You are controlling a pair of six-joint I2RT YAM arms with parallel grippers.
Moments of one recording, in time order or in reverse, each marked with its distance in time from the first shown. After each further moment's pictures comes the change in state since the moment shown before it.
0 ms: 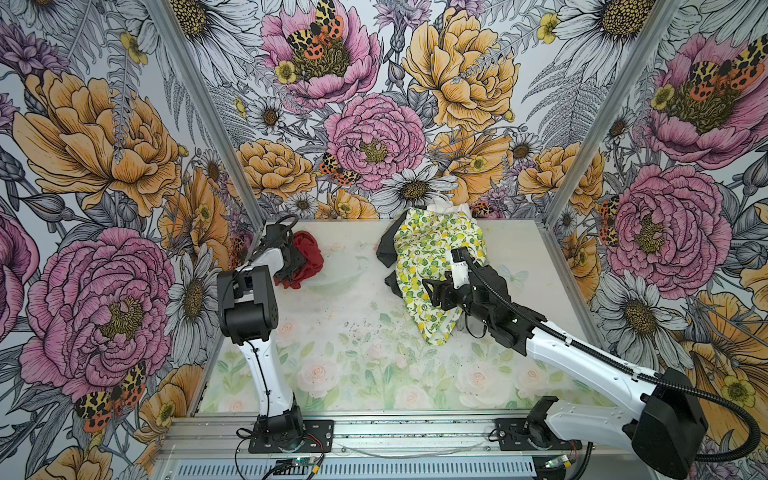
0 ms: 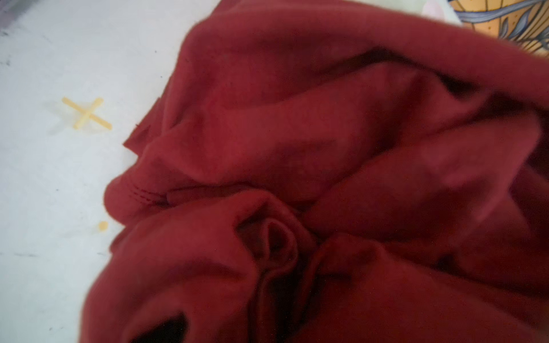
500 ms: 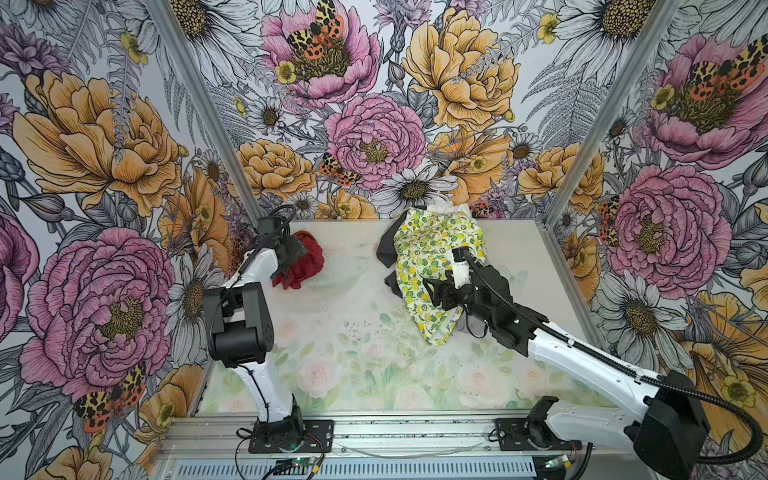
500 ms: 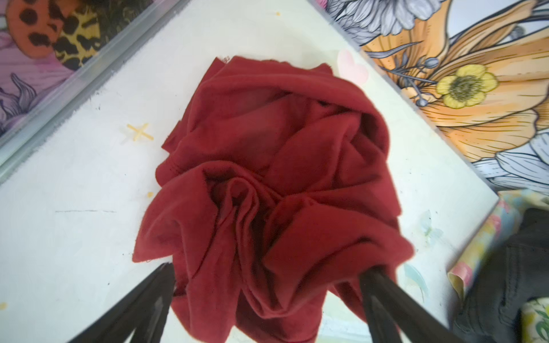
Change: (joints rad) left arm -0.019 -0.244 -0.082 -0.033 0.002 0.055; right arm 0.000 -0.008 0.000 0.001 -0.005 -0.008
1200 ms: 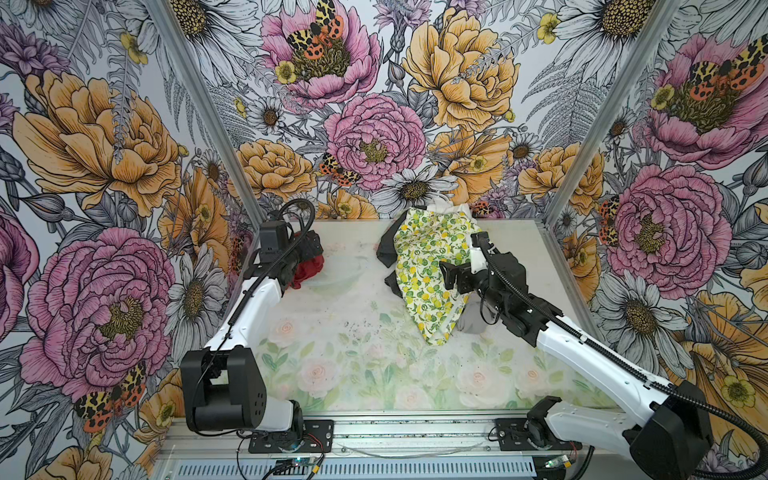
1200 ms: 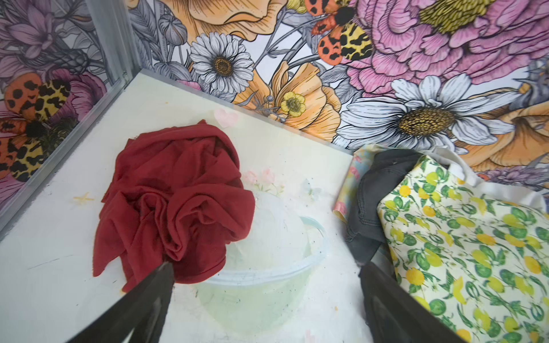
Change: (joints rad) left arm -0.126 -0.438 -0.332 0.275 0.089 0.187; right arm -0.172 -0.022 0.066 -0.050 0.069 -0.130
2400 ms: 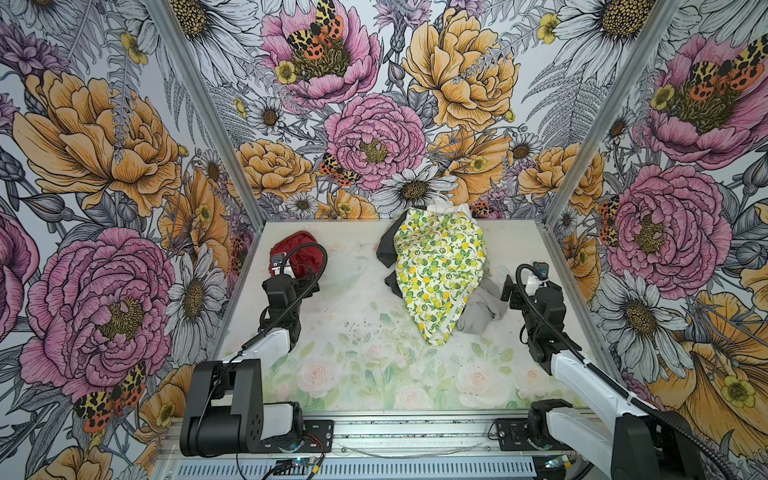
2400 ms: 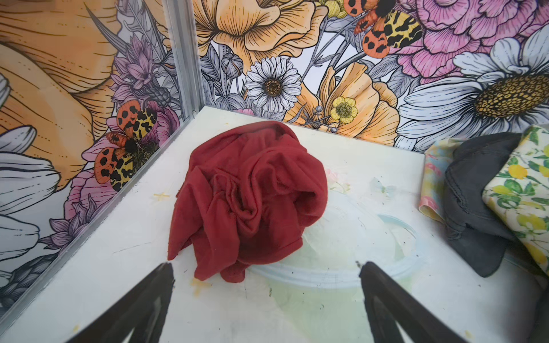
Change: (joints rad) left arm 0.000 -0.080 -0.583 0.710 -0.228 0.187; right arm -0.431 -0.106 -0.514 0.473 0.134 -0.159
